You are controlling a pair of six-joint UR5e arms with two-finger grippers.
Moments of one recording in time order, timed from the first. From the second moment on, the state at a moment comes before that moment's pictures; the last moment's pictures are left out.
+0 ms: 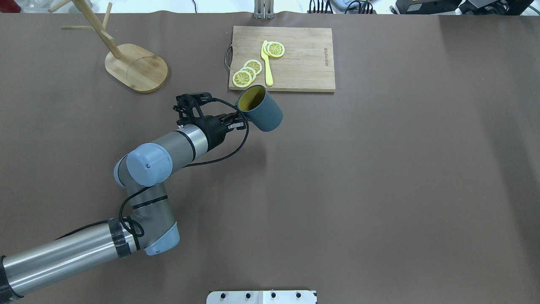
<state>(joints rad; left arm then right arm) -0.47 -2.17 -1.33 -2.79 -1.31 -1.32 1.64 -1.67 1.72 -1.70 2.28 -0.13</state>
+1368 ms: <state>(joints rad) -0.65 -2.21 -1.33 -2.87 -1.27 -2.61 1.64 -1.67 1.72 -1.70 2.28 -0.13</state>
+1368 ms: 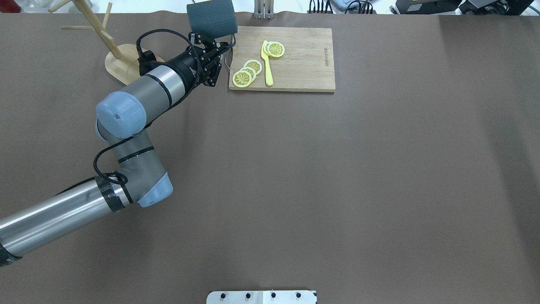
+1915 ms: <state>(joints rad) -0.81 -2.20 -1.14 -3.00 -1.32 -2.91 1.64 -1.66 1.72 -1.70 2.28 -0.13</state>
